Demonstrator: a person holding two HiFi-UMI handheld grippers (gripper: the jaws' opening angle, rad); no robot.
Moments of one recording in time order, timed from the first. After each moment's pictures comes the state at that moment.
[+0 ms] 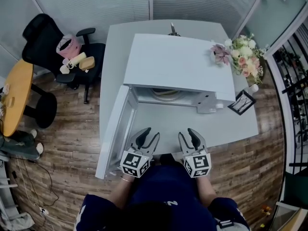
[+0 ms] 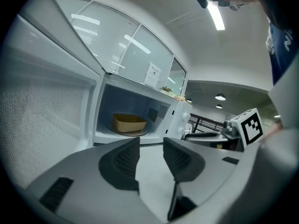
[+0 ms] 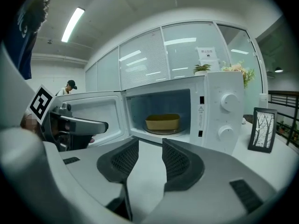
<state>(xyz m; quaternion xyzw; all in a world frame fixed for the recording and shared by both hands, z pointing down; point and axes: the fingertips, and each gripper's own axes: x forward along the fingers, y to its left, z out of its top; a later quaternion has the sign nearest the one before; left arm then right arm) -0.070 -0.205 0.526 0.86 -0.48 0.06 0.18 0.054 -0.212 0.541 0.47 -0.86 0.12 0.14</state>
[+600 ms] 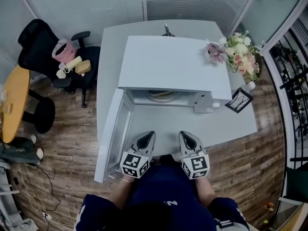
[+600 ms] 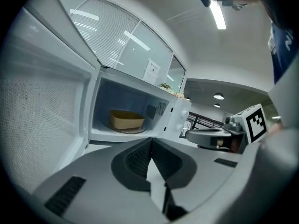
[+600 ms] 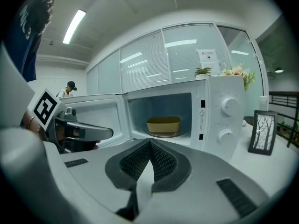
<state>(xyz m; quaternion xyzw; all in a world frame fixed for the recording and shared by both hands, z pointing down) -0.060 -0.210 0.534 0.86 -0.46 0.07 0.20 0.051 -0.211 0.531 0.47 -0.87 0.12 0.13</state>
